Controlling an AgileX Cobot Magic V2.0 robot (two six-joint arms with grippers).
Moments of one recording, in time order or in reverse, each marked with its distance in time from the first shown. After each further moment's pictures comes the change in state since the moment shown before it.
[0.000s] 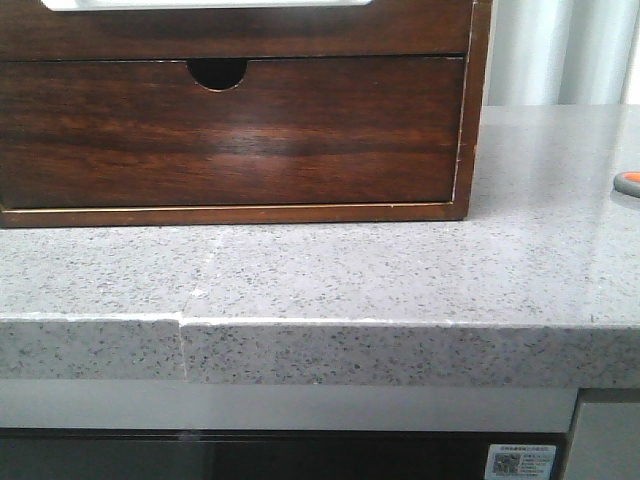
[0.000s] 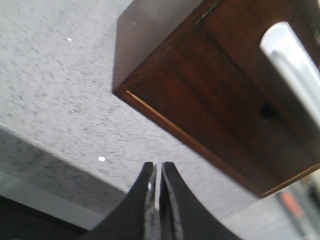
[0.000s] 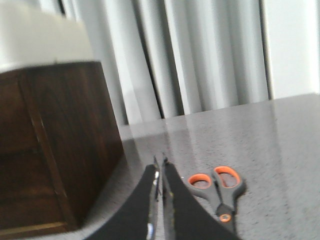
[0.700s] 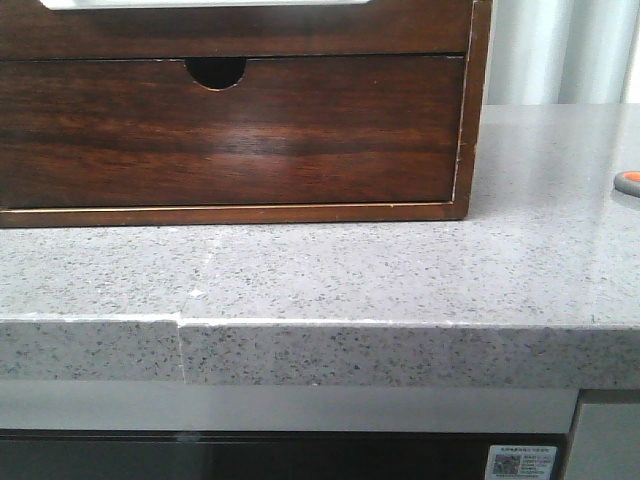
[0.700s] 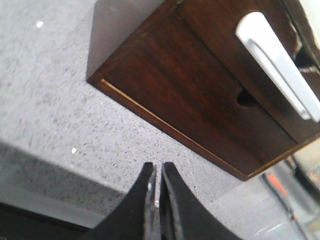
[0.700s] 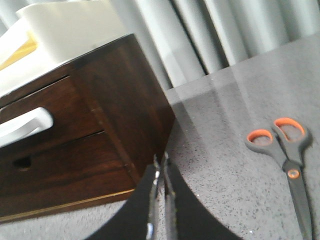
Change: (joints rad) left arm 0.000 0.000 -0.060 -0.038 0.090 0.107; right arm 0.000 0.000 -0.200 0.177 0.377 -0.043
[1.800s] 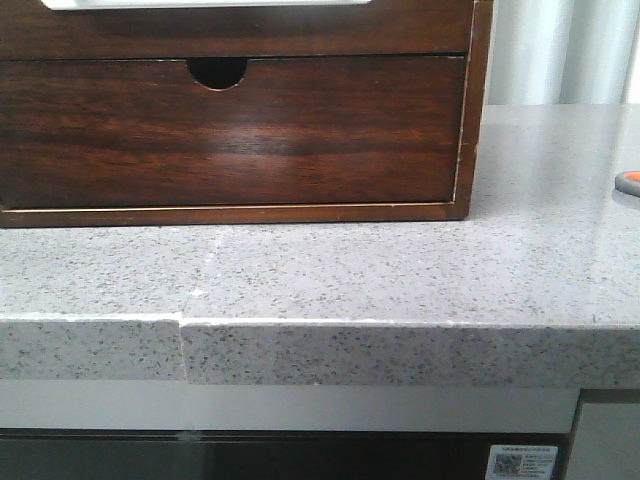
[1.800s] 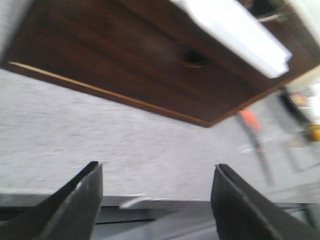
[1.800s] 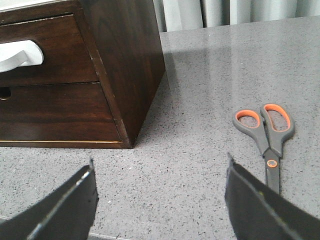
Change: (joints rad) left arm 0.000 0.530 -0.385 -0.200 0.263 0.204; right arm 0.000 0.223 -0.227 -0.182 0.259 -0.024
